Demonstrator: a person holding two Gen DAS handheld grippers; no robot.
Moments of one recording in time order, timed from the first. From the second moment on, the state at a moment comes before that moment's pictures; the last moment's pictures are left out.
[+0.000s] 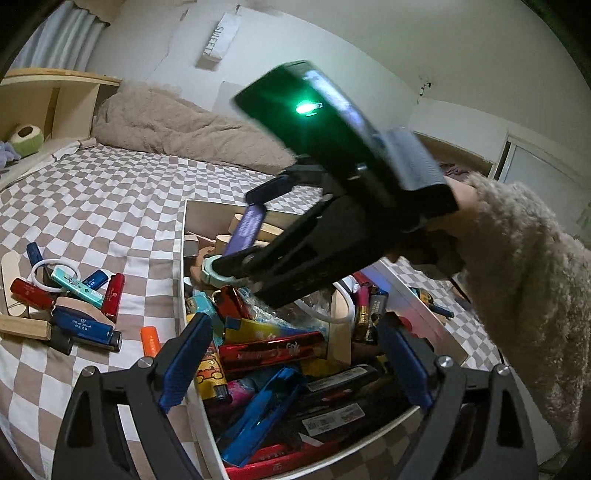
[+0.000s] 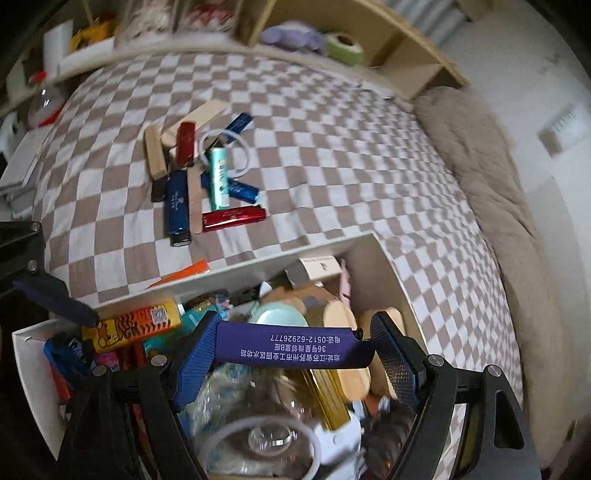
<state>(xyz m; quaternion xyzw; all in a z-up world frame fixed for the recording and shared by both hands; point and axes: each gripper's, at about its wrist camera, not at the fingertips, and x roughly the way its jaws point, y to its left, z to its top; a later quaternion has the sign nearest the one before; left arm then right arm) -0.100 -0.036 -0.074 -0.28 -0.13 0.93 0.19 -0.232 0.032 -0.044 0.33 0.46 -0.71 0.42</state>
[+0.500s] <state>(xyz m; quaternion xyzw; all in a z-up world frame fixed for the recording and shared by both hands) -0.098 -0.047 -0.073 -0.27 -0.16 0.93 0.19 -0.234 0.023 -0.048 0.29 0.50 -0.71 0.41</state>
